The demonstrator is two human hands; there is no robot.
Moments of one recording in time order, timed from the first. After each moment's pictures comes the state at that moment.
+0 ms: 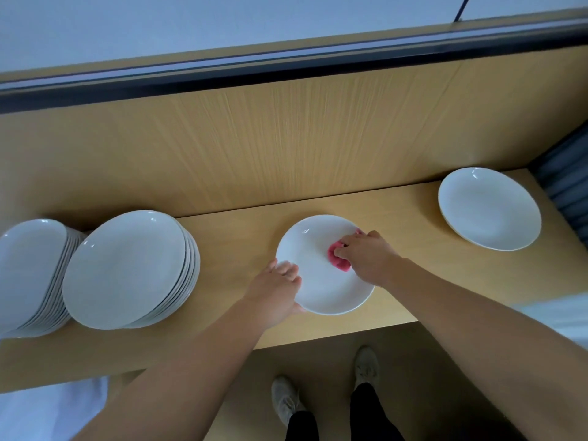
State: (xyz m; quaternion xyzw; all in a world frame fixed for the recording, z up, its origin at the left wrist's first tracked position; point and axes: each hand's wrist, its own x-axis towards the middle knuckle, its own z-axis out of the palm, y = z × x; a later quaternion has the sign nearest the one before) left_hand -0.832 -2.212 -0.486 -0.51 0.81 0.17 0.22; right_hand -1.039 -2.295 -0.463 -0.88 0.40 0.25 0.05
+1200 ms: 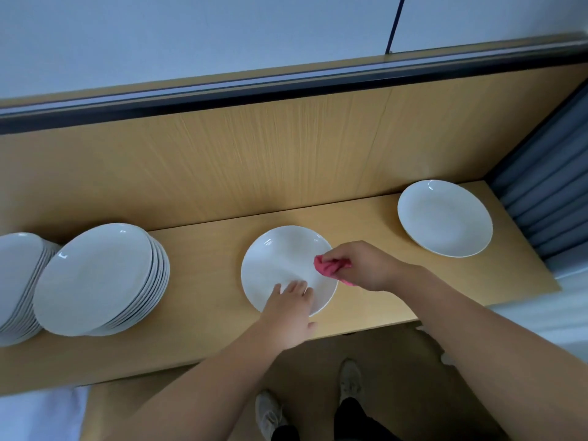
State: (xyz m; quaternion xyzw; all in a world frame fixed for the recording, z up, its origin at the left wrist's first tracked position) left_hand -0.930 -2.194 -0.481 -0.56 0.79 0.18 0.15; right_hand -1.109 -2.277 -0.410 -0.74 0.44 -0.05 0.51
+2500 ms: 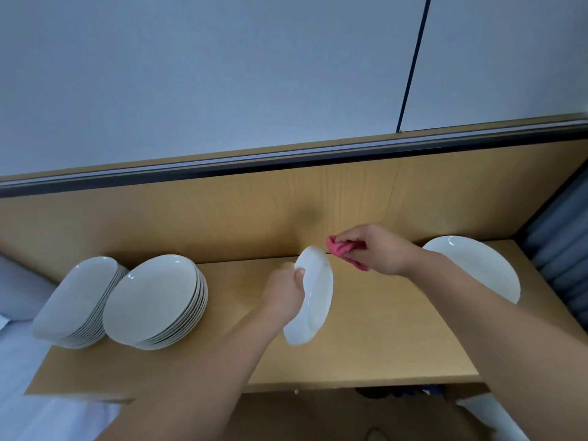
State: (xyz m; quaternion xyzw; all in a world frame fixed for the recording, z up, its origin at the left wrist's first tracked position) left_hand -0.913 -2.235 -0.363 -0.78 0.53 0.27 -0.20; right_hand -1.101 -2.324 -0.303 -0.79 0.40 -0.12 0.45
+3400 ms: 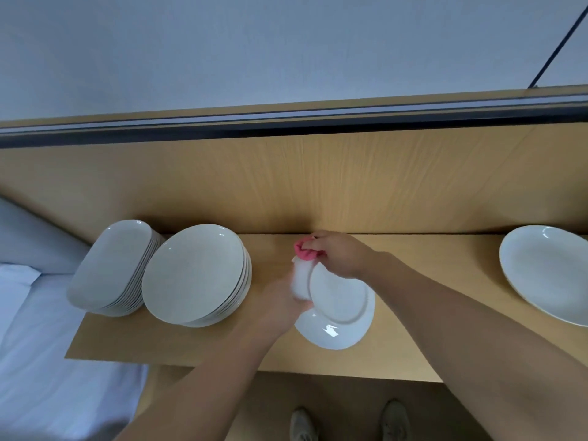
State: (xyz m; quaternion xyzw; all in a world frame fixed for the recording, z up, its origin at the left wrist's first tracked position) left_hand -0.793 -2.196 -0.417 -0.74 0.46 0.45 -0.22; right_hand -0.919 -2.337 -0.432 -0.90 0.30 -0.01 0.32
